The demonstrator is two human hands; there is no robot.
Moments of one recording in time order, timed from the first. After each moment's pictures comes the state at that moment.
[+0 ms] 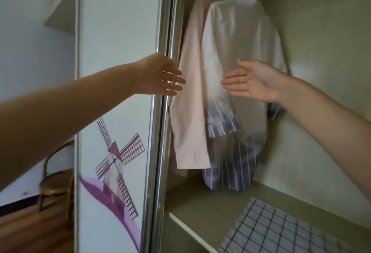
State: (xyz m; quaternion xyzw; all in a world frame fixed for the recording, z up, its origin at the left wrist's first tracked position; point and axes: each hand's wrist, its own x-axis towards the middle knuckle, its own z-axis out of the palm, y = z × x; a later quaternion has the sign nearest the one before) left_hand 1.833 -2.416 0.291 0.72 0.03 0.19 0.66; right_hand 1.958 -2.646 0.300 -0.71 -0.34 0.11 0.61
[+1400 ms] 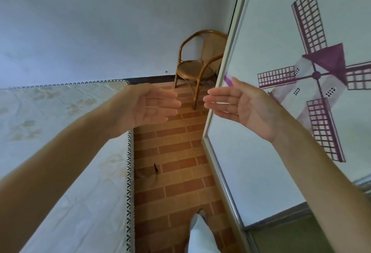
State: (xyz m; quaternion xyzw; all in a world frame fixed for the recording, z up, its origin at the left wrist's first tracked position) left_hand 1.520 -2.050 -0.022 0.59 0.36 0.19 0.70; right_hand 1.747 -2.166 -0.024 -0.56 -0.36 0.53 0.52
